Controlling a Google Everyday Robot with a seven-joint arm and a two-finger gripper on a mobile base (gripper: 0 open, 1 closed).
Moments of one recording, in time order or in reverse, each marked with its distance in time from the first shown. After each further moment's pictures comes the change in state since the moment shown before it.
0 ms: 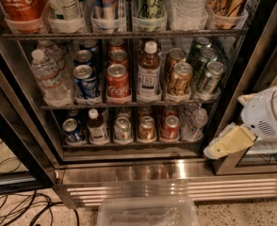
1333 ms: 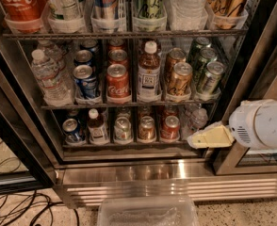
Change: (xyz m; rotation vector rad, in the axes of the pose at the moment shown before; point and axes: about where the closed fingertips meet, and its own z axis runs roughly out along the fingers) arm -0.009 -0.007 0.021 0.207 -0.118 0.261
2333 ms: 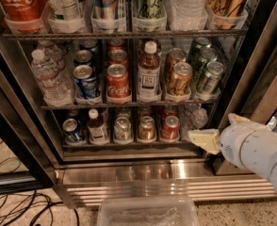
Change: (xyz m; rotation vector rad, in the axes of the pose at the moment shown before) arm 0.011 0.007 0.018 0.141 -0.187 0.111
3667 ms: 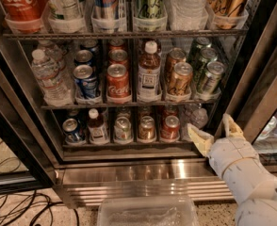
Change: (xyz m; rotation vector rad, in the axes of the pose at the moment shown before) arm -0.001 -0.001 0.017 0.173 -0.381 0.042
